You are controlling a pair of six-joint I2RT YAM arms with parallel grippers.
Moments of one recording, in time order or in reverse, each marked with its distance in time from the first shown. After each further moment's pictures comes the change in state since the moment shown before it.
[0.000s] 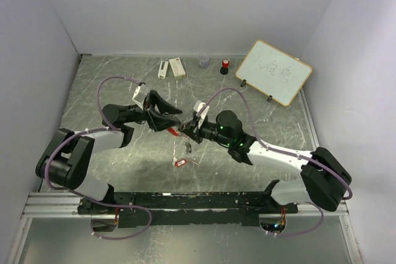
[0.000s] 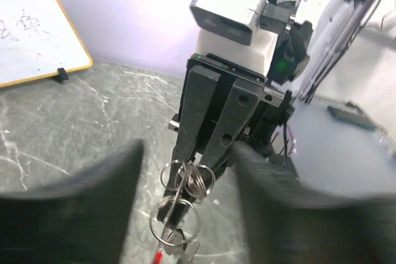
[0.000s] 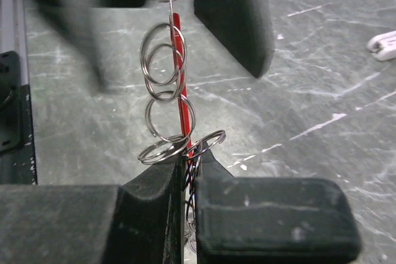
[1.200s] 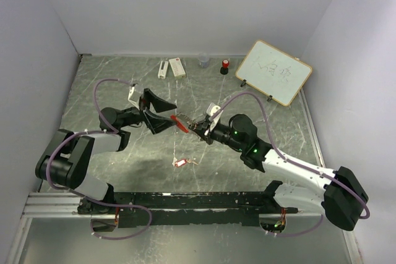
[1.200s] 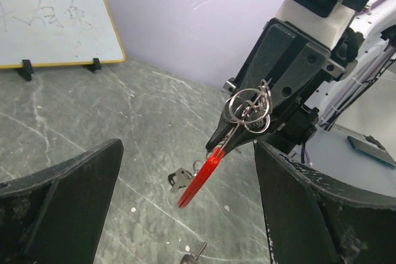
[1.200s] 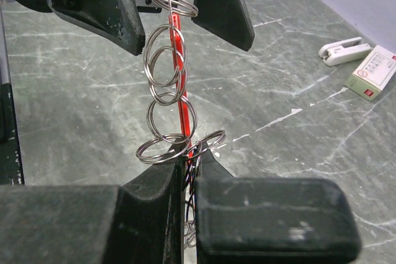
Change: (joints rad) left arm 0.053 -0.004 -0.082 0.001 -0.134 0.007; right arm -0.023 -0.247 -0.069 -0.121 0.073 -0.070
